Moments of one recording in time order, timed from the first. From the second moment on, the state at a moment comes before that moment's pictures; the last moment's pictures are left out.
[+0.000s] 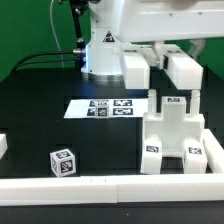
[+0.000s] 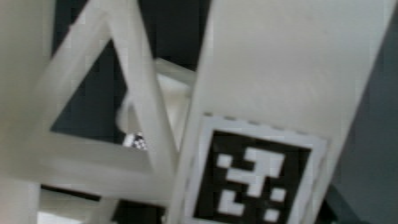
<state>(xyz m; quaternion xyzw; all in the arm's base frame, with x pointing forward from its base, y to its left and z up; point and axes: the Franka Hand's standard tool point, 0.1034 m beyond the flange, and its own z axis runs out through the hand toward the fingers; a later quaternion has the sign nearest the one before) 0.552 0.098 0.148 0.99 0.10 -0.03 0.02</state>
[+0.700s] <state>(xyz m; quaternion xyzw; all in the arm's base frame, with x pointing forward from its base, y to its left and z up) 0.546 0.108 0.133 1.00 0.06 -0.03 0.01</state>
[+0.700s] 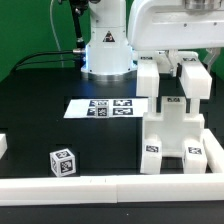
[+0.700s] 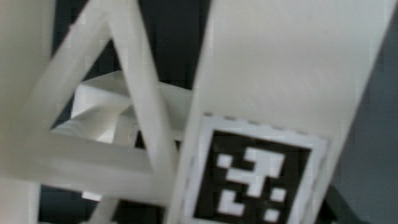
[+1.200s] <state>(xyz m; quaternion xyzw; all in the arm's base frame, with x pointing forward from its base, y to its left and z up) 0.541 0.115 0.122 1.00 0.05 -0.03 0.01</state>
